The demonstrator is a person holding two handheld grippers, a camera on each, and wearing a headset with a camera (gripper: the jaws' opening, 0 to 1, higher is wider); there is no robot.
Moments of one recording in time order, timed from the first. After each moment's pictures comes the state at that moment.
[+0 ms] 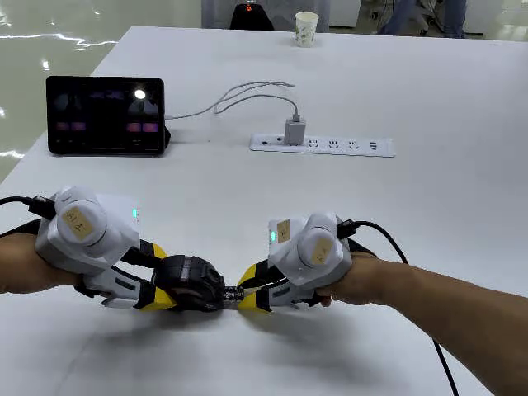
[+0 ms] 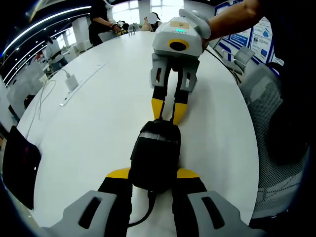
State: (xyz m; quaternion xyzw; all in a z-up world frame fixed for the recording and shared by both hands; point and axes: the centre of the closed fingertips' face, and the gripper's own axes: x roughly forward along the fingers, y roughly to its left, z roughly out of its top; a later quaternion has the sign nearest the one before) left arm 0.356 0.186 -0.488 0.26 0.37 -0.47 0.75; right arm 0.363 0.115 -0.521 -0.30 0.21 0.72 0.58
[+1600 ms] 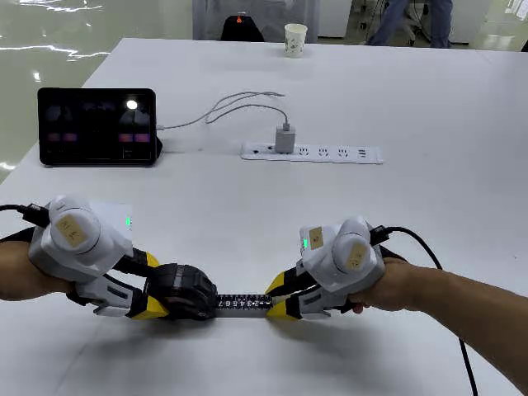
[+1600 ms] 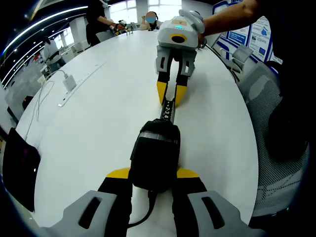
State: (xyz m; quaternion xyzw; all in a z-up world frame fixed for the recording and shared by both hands) left arm 0.354 0.186 -0.487 0.27 0.37 -0.48 0.75; right arm 0.371 0.064 -0.520 -0.31 0.23 0.71 0.59
